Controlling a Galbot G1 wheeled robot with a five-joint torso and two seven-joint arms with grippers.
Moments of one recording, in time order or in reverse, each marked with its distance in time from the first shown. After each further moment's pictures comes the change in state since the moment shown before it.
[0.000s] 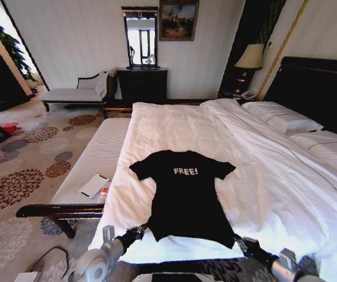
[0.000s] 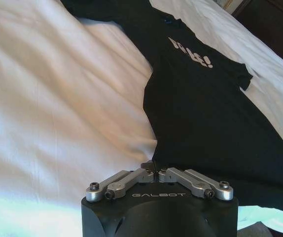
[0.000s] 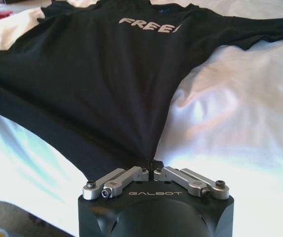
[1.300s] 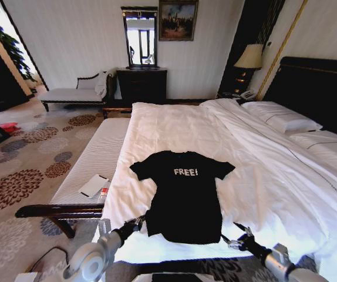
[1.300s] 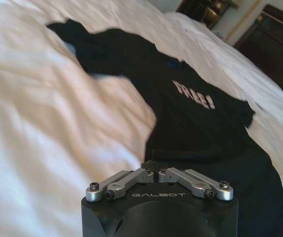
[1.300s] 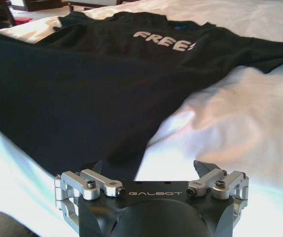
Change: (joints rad) left arm -0.019 0.028 -0.110 -0.056 -0.089 -0.010 -0.040; right arm 0.123 -0.002 -0.077 -0.023 -0.065 0.028 -0.031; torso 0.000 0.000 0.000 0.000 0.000
